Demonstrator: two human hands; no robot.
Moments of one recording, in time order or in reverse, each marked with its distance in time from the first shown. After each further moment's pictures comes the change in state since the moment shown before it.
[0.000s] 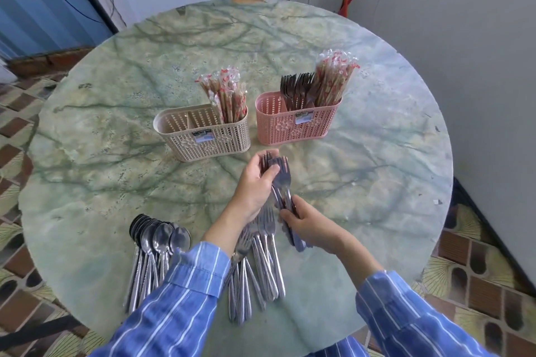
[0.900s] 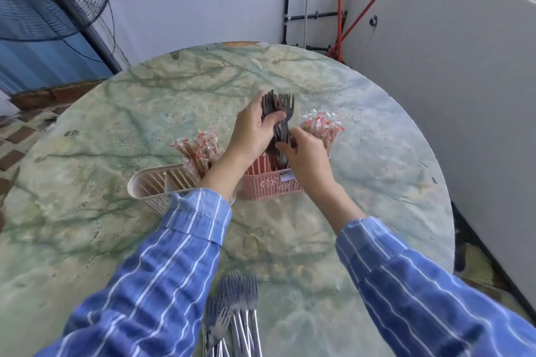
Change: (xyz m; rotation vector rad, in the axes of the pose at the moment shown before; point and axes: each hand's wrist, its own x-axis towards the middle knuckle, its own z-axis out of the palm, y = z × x) left_hand 0.169 0.134 0.043 0.596 0.101 0.478; right_hand 0.117 -0.134 -0.139 -0.428 0.725 -0.414
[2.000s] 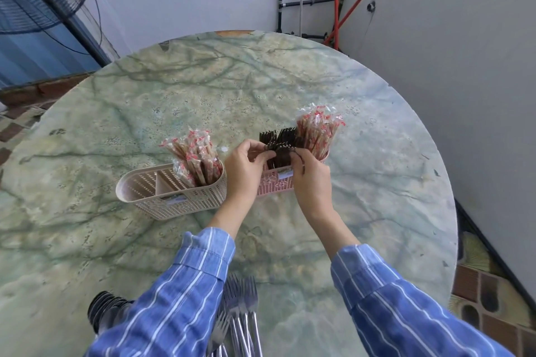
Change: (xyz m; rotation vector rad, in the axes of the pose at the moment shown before) left_hand -0.052 -0.064 0.035 -0.021 0.195 -0.166; right_hand -0.033 0.040 0.037 0.170 0.197 0.171
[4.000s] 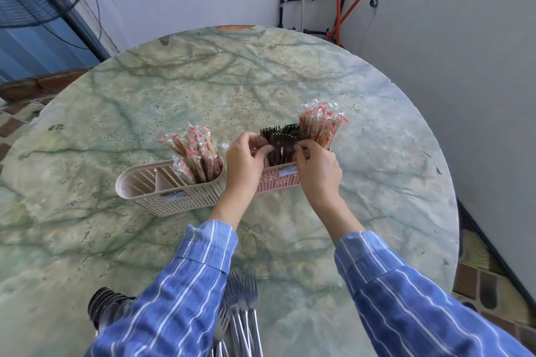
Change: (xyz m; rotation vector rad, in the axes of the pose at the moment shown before) left_hand 0.011 -0.002 0.000 0.166 -0.006 0.048; right_hand 0.017 -0.007 -0.011 -0.249 -0.055 0.106
